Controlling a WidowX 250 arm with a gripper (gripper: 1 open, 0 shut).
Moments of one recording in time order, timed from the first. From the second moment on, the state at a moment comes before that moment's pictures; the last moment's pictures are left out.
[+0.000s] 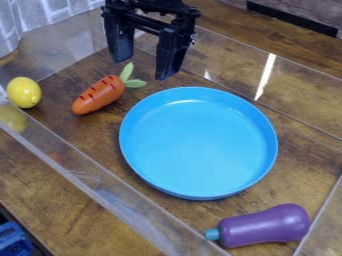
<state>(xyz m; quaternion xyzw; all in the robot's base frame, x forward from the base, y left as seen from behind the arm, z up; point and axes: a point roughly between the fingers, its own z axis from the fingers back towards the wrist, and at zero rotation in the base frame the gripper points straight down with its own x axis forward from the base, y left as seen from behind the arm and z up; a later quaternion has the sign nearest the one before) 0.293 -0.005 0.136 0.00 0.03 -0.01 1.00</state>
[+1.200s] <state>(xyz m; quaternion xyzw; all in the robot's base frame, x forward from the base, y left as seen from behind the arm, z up) 0.264 0.041 0.086 -0.01 0.09 -0.14 0.99</state>
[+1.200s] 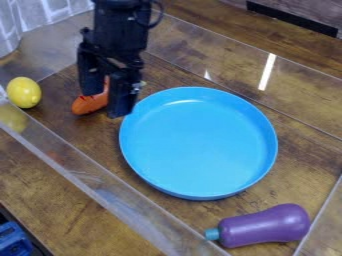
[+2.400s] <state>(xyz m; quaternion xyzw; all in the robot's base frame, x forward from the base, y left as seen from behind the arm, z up) 0.254 0.133 0.074 0.03 0.09 -0.15 0.98</state>
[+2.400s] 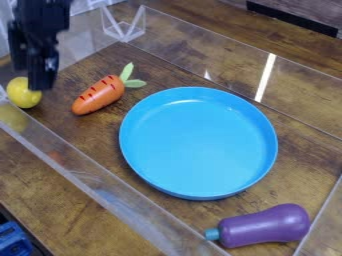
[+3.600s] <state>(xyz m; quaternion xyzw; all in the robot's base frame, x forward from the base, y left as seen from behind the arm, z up) 0.260 0.187 0.025 0.02 0.08 -0.23 0.97</state>
